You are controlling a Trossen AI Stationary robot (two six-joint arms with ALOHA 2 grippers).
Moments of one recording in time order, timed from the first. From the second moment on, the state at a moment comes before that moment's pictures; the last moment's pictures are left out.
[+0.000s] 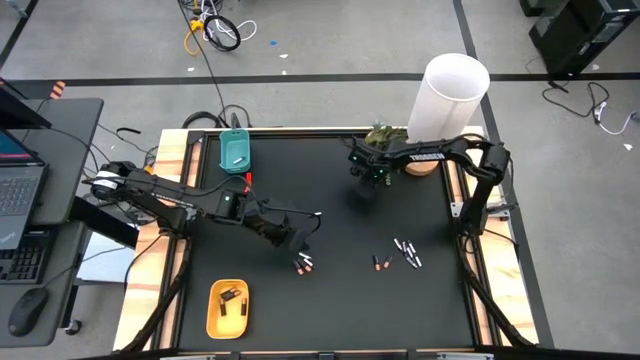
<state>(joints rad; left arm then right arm) -0.16 1.39 0.99 -0.25 0.11 -1.21 -0.46 1.81 1.05 -0.58 0.07 -0.05</state>
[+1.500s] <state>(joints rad) -0.16 1.39 0.99 -0.23 0.09 -1.21 -0.50 1.62 0.92 -0.14 -0.38 -0.20</state>
